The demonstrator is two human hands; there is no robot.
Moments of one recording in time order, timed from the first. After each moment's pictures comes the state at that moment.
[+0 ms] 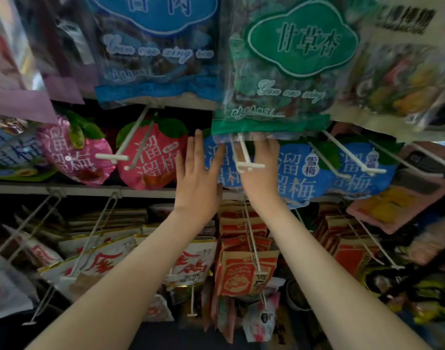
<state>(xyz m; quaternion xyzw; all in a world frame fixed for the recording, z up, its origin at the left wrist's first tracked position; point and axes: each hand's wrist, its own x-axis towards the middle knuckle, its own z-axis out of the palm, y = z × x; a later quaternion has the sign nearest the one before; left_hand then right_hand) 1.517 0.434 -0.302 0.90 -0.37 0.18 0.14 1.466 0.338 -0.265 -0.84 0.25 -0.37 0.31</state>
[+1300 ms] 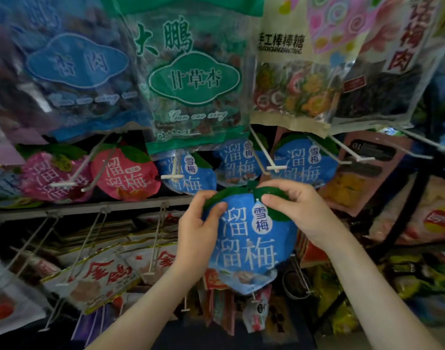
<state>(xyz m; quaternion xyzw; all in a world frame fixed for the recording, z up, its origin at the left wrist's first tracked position) 1.380 0.425 -0.268 0.69 -0.29 -0.08 0.66 1.280 0.270 -0.224 -0.76 0.14 -0.18 0.61</state>
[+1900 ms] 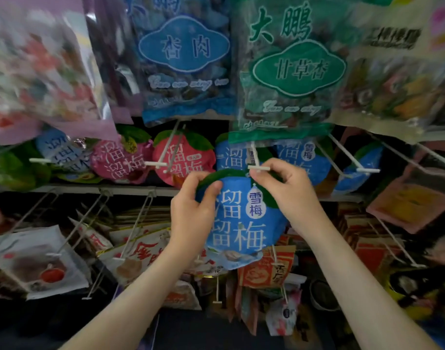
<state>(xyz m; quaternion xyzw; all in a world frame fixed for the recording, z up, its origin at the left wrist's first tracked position) 1.446 0.512 -0.257 0.71 -0.26 0.06 0.65 1.377 0.366 -0.220 -0.81 0.09 -0.26 0.52</state>
